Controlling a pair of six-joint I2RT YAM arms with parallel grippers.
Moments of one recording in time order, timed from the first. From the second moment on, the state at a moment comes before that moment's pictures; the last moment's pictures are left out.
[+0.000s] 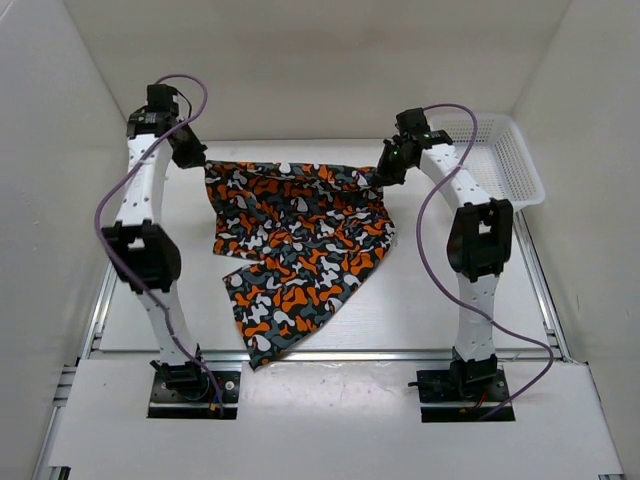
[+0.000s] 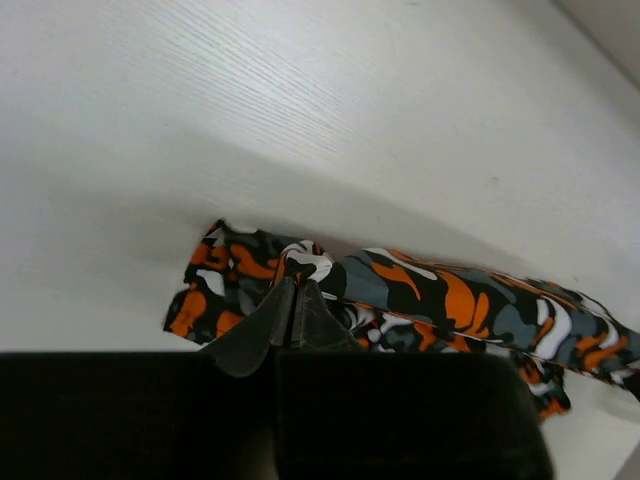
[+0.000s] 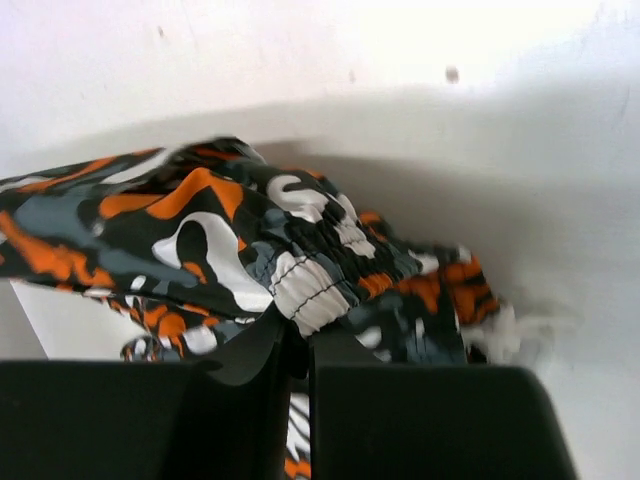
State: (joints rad) left arm 0.06 2.08 2.20 -1.05 0.00 -0.52; right arm 0.27 2.20 2.05 -0.81 -0.28 0.55
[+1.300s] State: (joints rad) left arm -0.39 0.73 0.97 -1.24 0.21 -0.77; right arm 0.16 1.26 0.95 -0.78 -0.18 0.52
